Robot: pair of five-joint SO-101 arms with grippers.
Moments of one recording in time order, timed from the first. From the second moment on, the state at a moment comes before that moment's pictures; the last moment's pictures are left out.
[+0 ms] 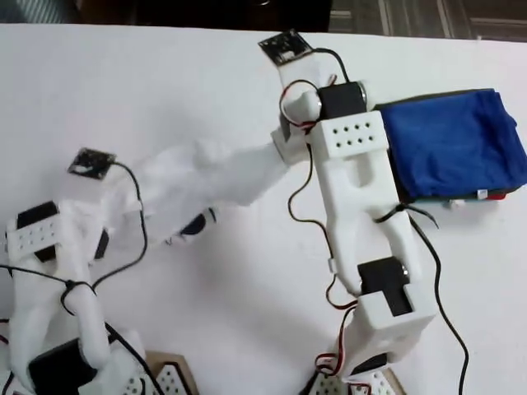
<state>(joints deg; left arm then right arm) -33.2 -21.6 48.6 60.9 -35.2 -18.3 10.9 -24.5 92.1 15.3</state>
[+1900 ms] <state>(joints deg) -43.1 -30.2 13.0 96.9 -31.3 -28.2 -12.1 -1.7 75.7 14.5</state>
